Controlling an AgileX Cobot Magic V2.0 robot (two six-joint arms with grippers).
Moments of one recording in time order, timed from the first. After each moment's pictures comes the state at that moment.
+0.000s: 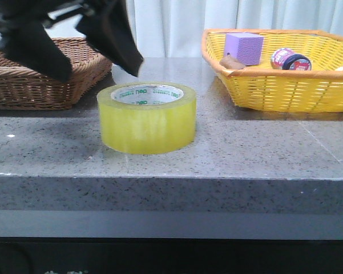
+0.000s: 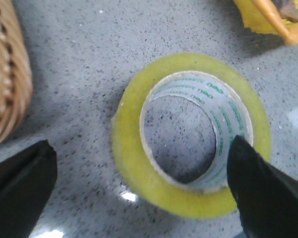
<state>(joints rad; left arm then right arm) -0.59 1.44 -1.10 -0.22 0.64 -0.03 0.17 0.32 -0.38 0.05 0.13 0.04</state>
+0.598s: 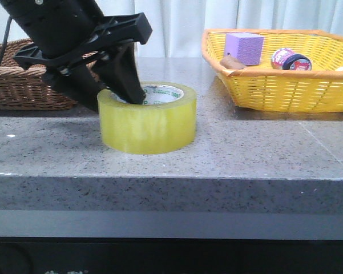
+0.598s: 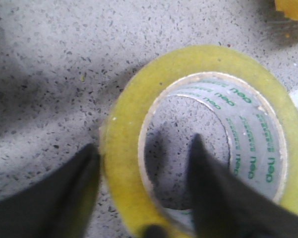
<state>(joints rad) -0.59 1.57 -1.15 -0.27 0.65 -0.03 0.17 0.32 -0.38 0.05 0.13 0.04</state>
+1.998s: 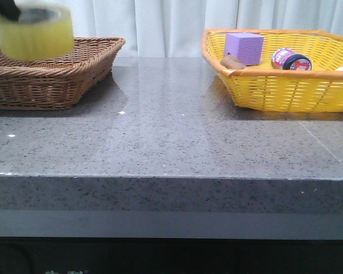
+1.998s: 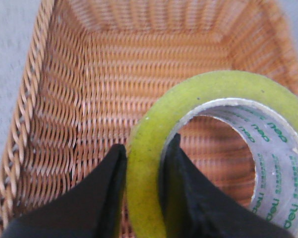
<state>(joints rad) -0.12 1.70 -1.48 -0.03 0.65 -0.03 0.17 0.32 -0.38 0.05 0.12 0.04</state>
